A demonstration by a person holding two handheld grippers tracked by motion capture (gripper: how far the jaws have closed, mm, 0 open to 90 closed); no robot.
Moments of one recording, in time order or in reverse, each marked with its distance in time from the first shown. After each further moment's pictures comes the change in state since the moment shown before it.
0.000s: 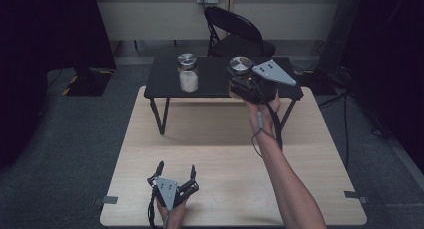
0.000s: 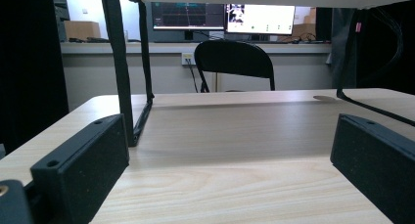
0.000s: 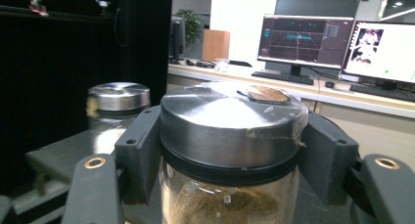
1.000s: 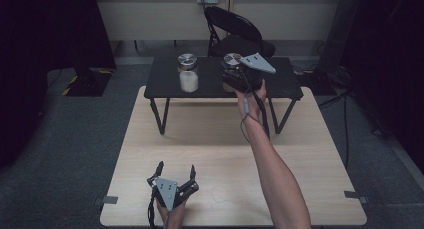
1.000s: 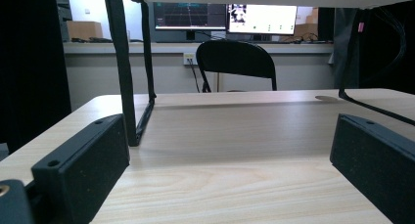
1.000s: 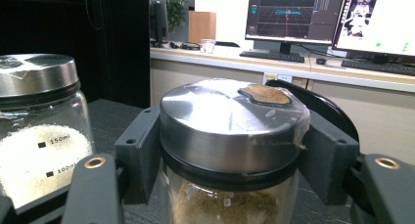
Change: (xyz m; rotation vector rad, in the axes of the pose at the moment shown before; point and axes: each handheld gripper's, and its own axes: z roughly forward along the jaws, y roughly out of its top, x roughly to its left) left arm -0.001 0.000 -0.001 0.000 0.005 -0.001; right arm -0.004 -0.022 0.065 0.058 -0.054 0.034
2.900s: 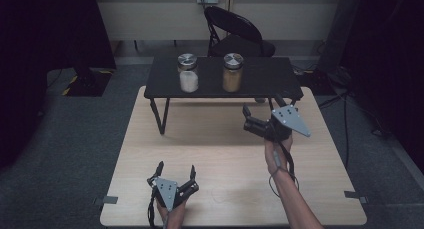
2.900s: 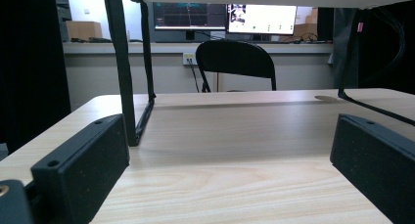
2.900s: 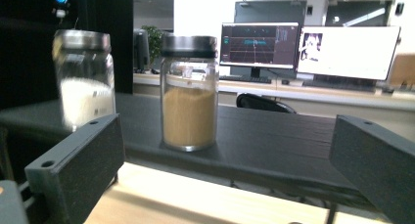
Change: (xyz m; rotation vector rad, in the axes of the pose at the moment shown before) left arm 0.000 0.000 0.000 0.000 -0.002 0.001; right arm 0.013 -0.082 -0.134 -0.150 -0.104 -0.019
